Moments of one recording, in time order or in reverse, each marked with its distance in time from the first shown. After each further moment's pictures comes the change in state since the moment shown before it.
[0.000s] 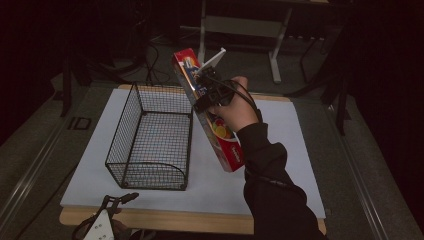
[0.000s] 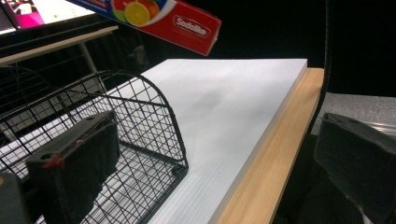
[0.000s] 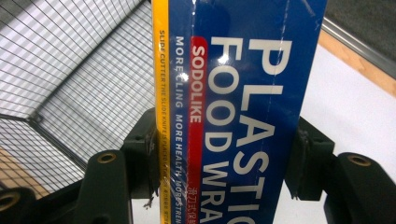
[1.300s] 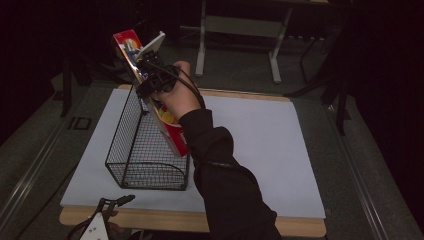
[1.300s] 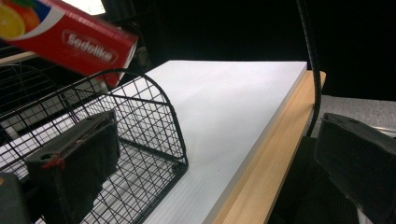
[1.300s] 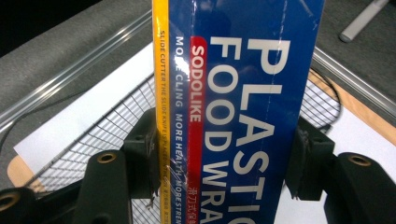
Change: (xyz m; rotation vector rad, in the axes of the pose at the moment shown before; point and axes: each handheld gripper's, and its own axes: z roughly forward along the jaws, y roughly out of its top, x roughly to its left) left arm -0.002 -0.001 -0.009 -0.006 0.009 -0.012; right arm 0.092 0.081 0.027 -0.136 0.095 -0.072
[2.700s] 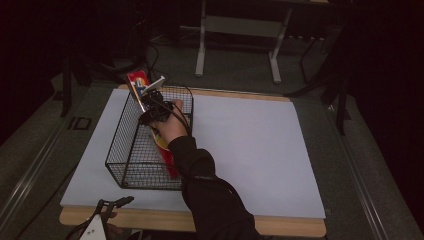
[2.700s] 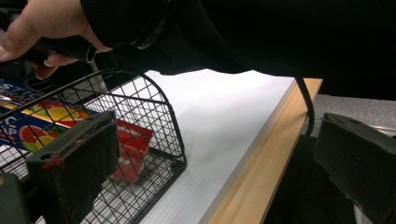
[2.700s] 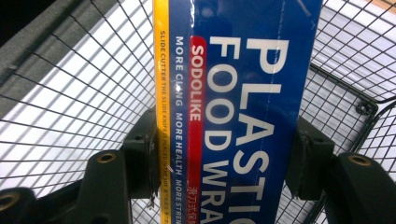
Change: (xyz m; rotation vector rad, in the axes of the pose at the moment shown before) left arm -0.002 0.000 -0.003 0.003 -0.003 0.002; right arm -0.002 -0.055 0.123 0.094 0.015 0.149
